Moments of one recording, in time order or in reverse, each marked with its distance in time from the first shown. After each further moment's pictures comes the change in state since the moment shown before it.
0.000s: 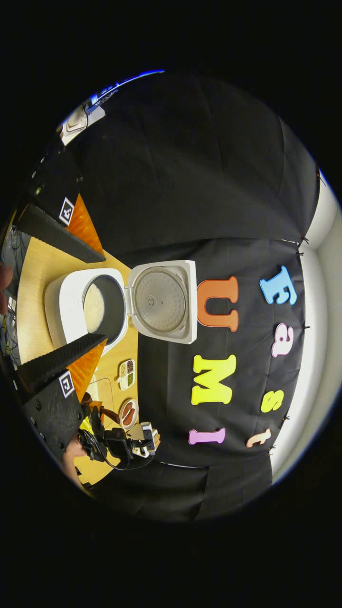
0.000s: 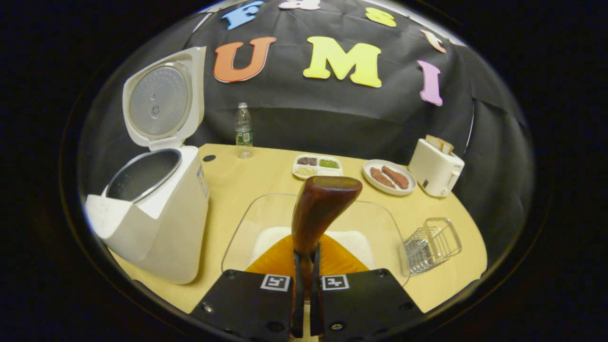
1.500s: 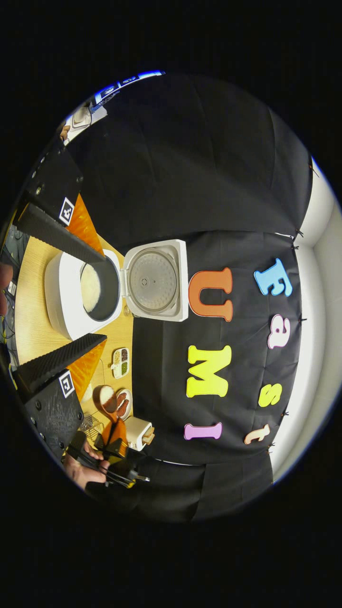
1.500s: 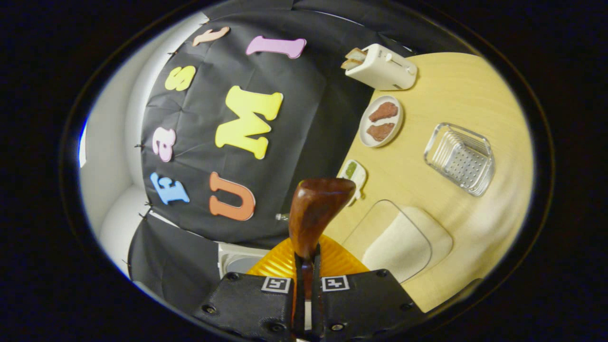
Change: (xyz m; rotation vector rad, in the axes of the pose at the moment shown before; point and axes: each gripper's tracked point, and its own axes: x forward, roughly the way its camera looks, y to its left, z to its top) left arm -0.012 -0.061 0.018 -0.006 -0.029 0.014; right arm -0.091 -0.070 0.129 1.153 -0.128 0.553
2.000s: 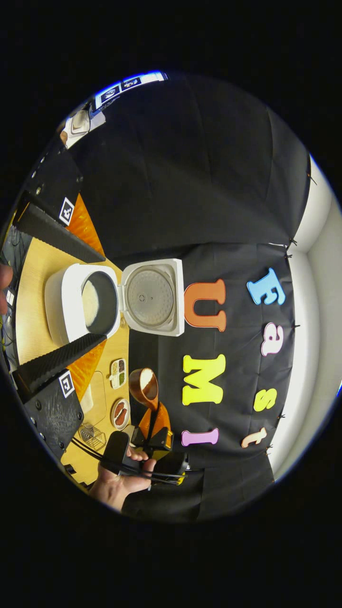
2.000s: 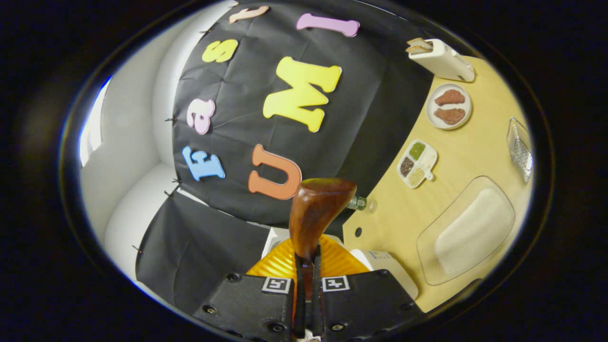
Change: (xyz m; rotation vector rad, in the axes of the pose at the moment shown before) left arm -0.021 0.045 -0.005 0.008 -0.057 0.058; right arm 0.063 0.126 -0.085 -0.126 0.149 0.137
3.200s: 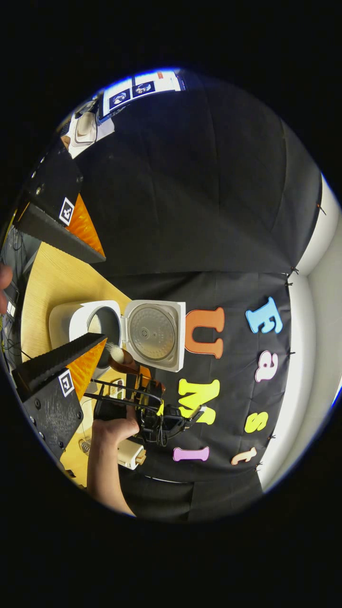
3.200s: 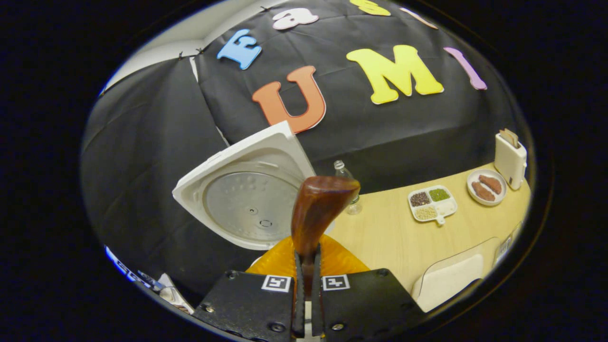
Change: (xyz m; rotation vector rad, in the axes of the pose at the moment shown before) left arm -0.012 0.081 -0.016 -0.068 -0.006 0.064; right arm 0.135 -0.040 -0.126 -0.815 0.162 -0.282
